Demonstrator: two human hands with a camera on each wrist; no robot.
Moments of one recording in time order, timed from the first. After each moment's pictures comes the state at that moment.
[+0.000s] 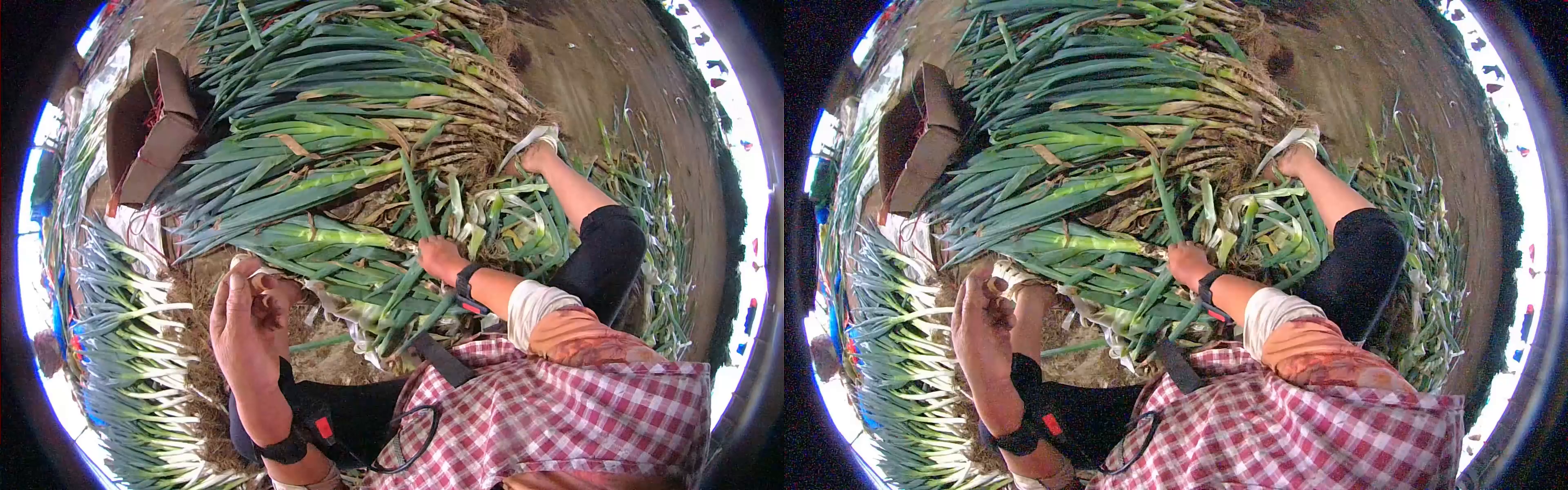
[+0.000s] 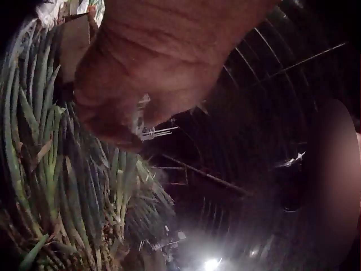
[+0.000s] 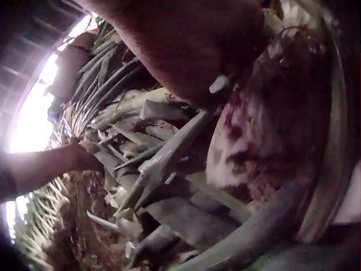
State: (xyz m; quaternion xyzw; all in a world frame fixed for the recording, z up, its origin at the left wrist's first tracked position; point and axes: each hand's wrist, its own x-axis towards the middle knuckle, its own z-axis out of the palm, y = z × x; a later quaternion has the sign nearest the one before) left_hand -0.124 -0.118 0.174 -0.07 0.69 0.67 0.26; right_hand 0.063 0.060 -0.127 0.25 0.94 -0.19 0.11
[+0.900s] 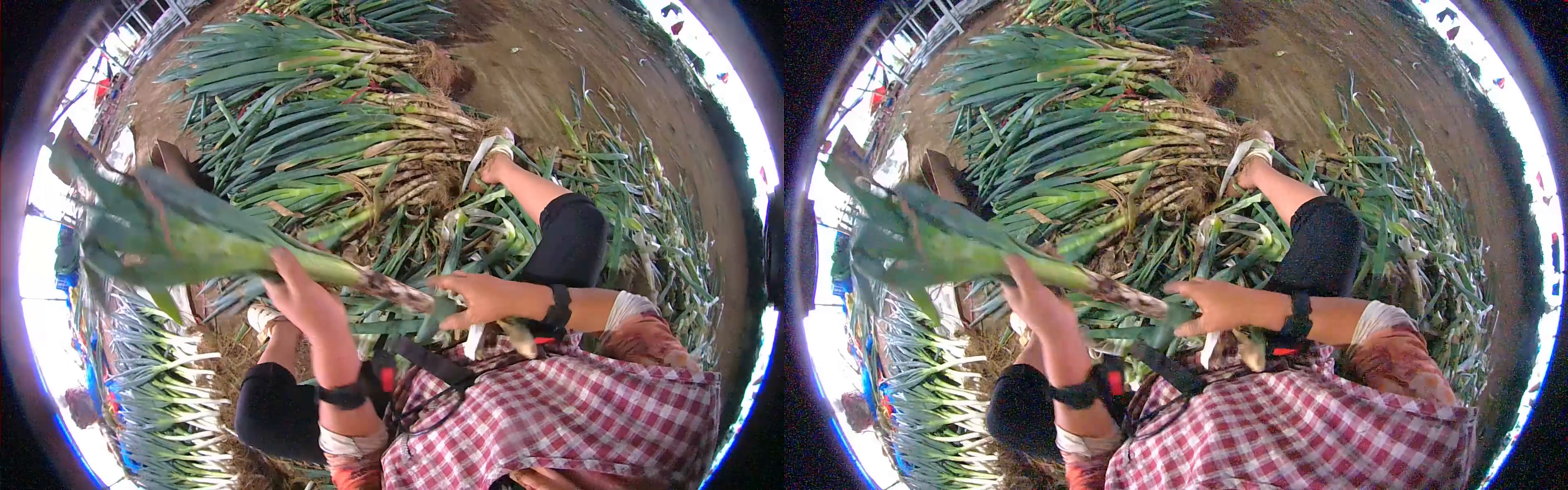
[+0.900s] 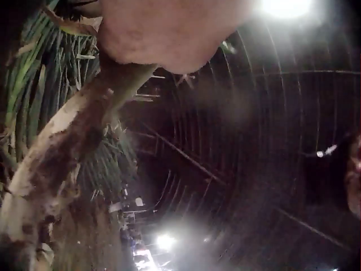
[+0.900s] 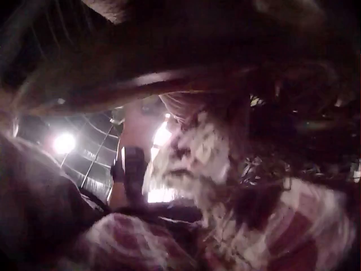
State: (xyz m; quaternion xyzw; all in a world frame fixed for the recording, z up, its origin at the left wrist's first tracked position) left_hand -0.051 -0.013 0.144 0.04 0.56 0.81 0.16; right_hand 0.161 0.109 0.103 0.10 0.82 -0.55 0.14
